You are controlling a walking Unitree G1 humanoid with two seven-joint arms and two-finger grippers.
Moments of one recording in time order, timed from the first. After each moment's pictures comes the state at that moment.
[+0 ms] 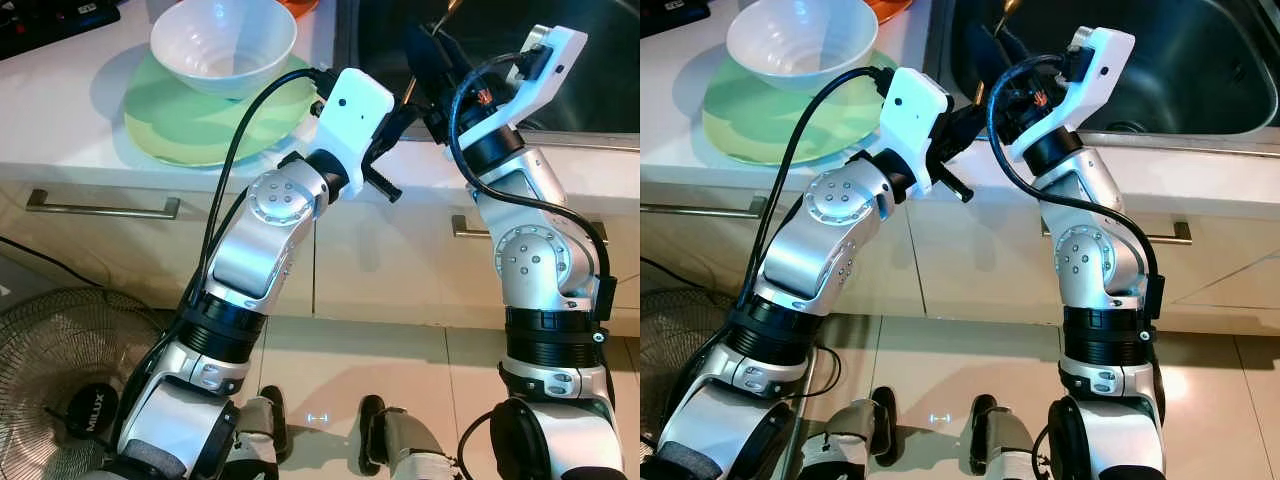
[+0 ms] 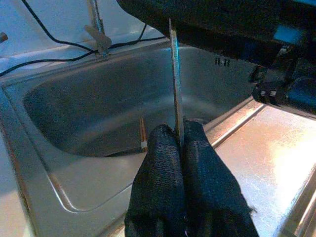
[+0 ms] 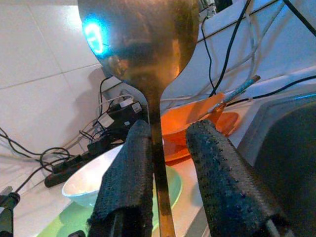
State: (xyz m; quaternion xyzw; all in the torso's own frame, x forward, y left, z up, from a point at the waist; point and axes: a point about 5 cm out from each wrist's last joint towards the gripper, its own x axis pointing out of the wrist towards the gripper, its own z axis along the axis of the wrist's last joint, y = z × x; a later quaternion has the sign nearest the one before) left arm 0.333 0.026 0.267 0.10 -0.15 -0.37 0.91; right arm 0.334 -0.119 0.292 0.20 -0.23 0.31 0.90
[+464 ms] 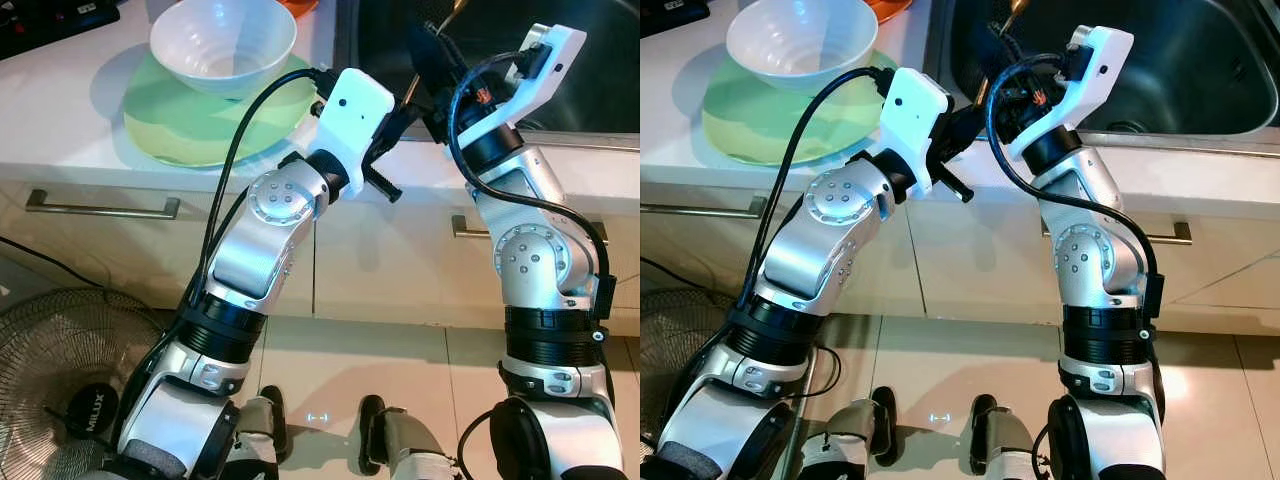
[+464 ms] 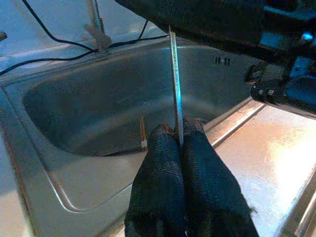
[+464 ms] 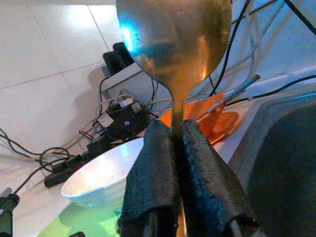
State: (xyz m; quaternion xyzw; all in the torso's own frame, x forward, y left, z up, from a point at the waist) left arm 0.333 0.026 0.267 0.10 -0.15 -0.37 0.91; right arm 0.334 -0.119 0.293 0.20 -0.23 0.31 0.90
